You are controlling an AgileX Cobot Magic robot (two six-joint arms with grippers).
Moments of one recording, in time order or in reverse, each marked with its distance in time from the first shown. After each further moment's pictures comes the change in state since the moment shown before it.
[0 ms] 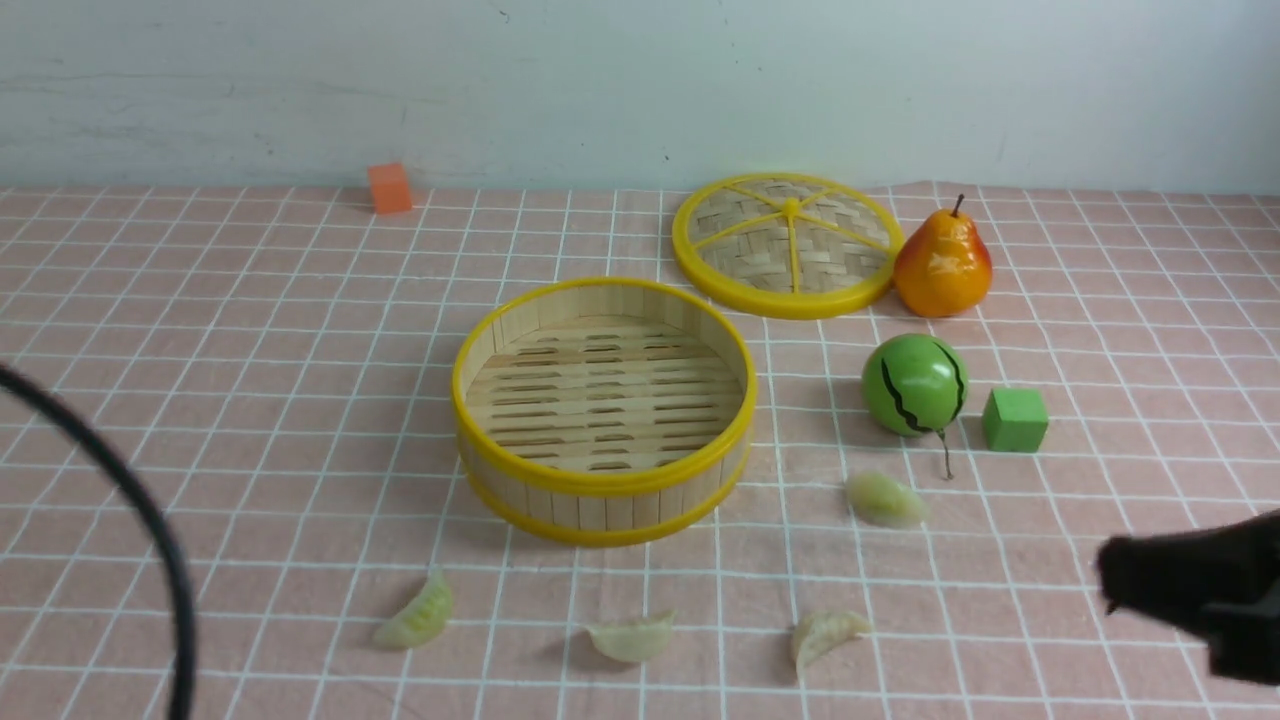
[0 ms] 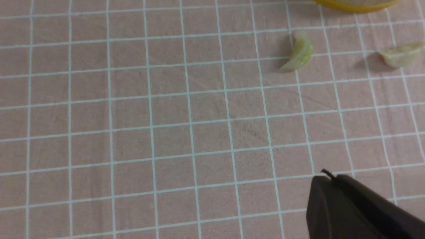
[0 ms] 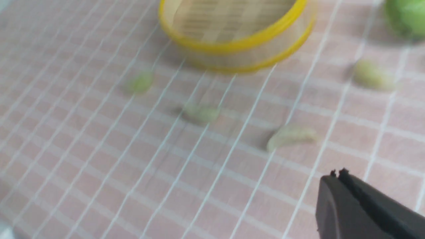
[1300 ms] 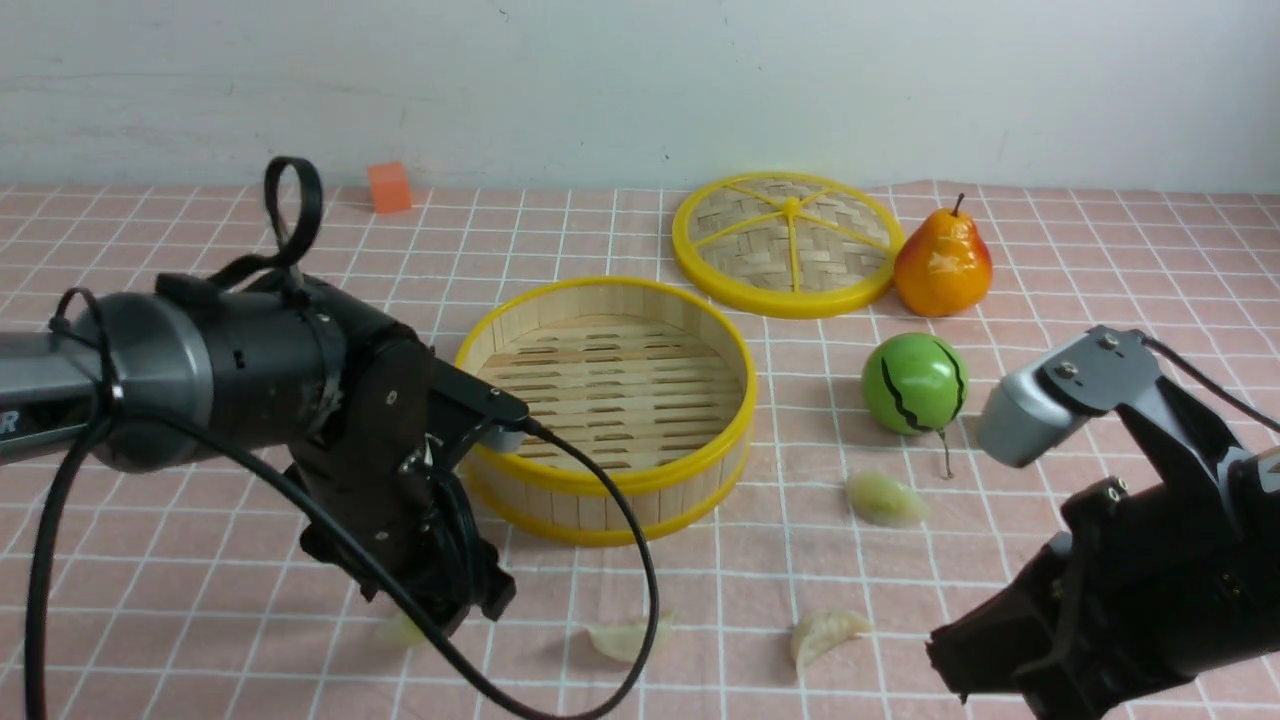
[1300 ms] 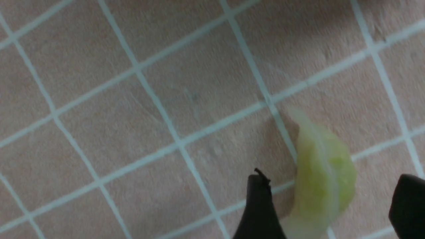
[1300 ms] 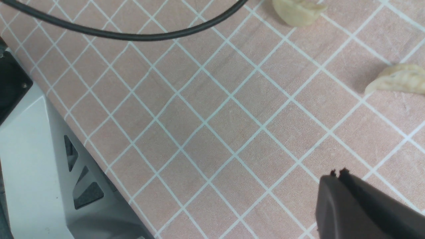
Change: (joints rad) right arm 0.202 0.244 -0.148 -0.062 0.105 -0.031; left arm -0.175 1.002 -0.120 0.114 -0.528 0.101
